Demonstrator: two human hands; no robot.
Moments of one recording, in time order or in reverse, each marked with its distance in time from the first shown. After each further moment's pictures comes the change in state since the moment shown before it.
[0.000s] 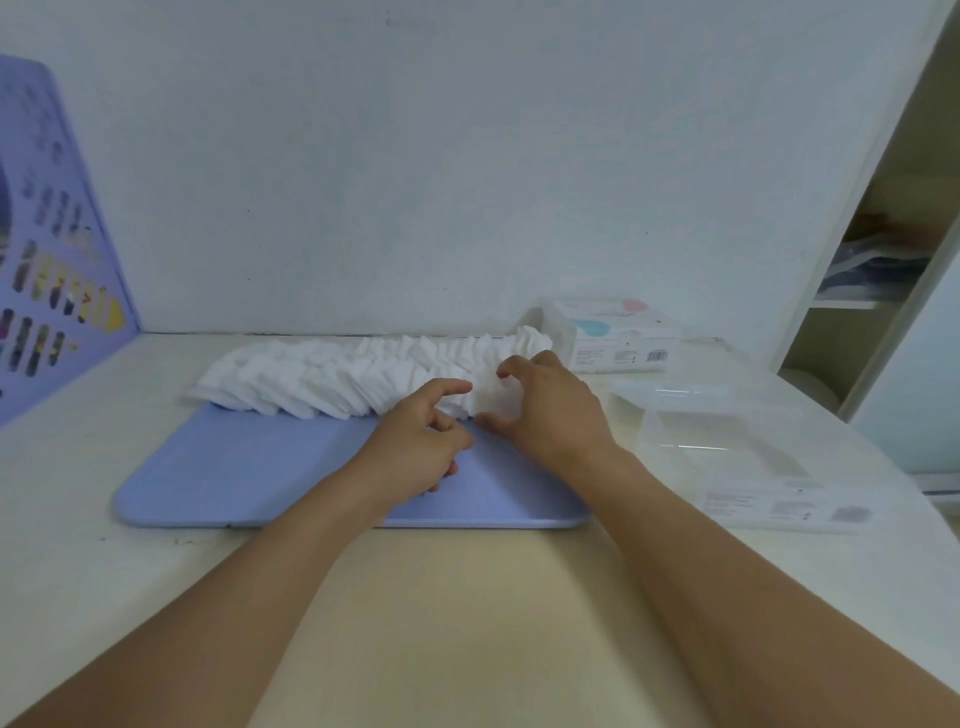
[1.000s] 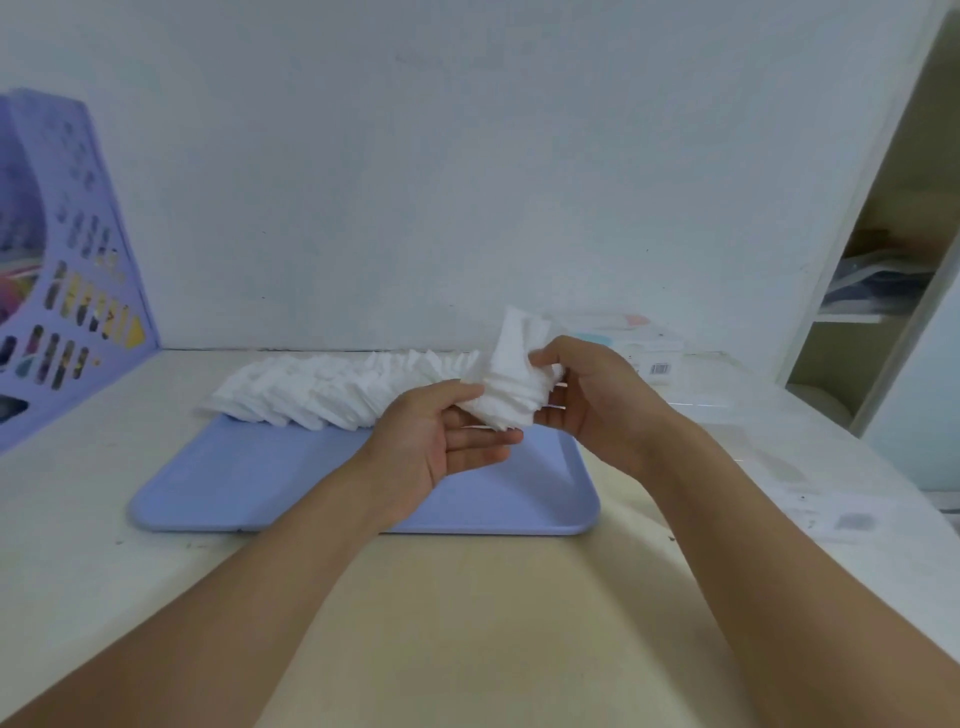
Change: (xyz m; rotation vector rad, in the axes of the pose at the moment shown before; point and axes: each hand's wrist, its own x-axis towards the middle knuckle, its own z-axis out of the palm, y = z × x) left_hand -0.019 0.041 0.003 -0.748 -0.138 -0.110; right_hand -0.016 -0.006 -0.061 1.444 -0.234 0.183
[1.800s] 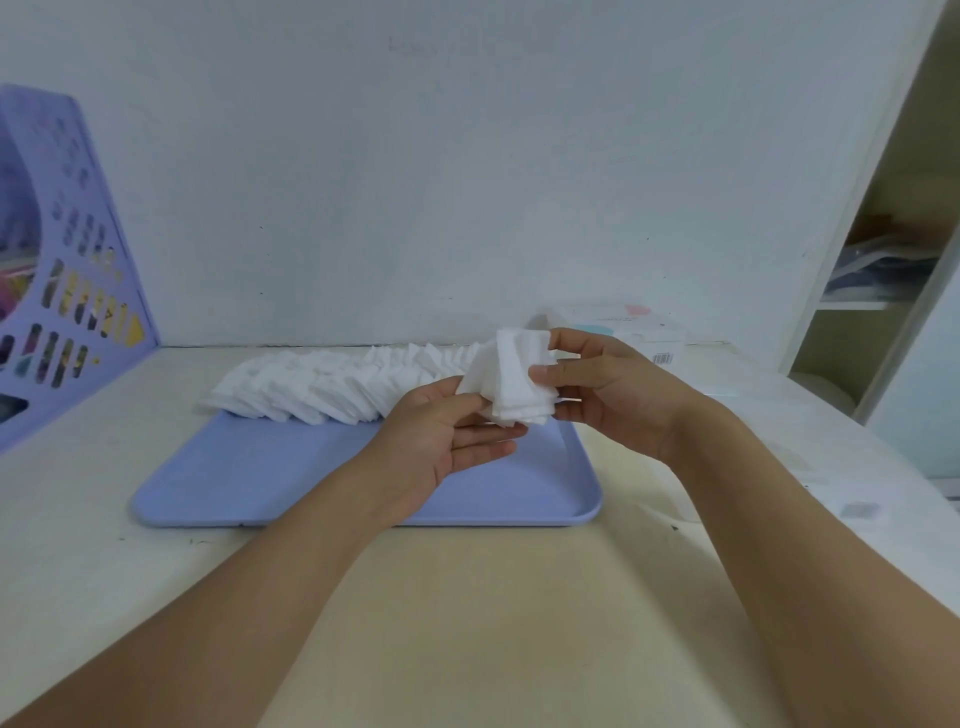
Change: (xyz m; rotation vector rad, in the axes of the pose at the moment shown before) left_hand 0.006 -0.011 -0.004 0.085 -0.015 0.036; right_hand 0.003 0.001 -0.029 -0.249 -0.153 0.015
